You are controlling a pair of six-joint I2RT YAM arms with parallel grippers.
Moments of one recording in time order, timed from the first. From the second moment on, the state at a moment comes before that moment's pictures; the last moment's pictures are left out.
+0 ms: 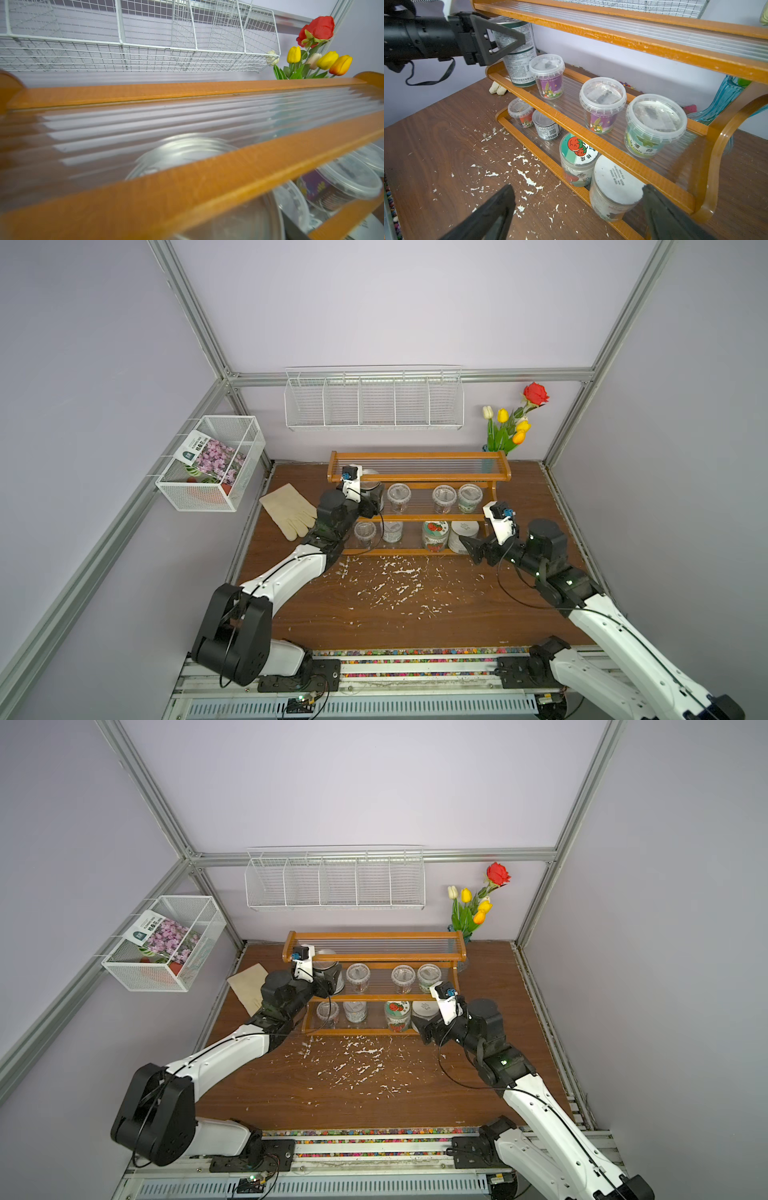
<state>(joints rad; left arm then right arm) -0.44 1.36 0.80 0.45 0.07 -0.10 0.41 0.85 0.70 -0.22 -0.26 -0.08</state>
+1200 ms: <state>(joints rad) -0.94 0.89 0.11 0.41 -0.44 -0.41 0.41 0.77 0.55 -0.05 -0.36 -0.08</state>
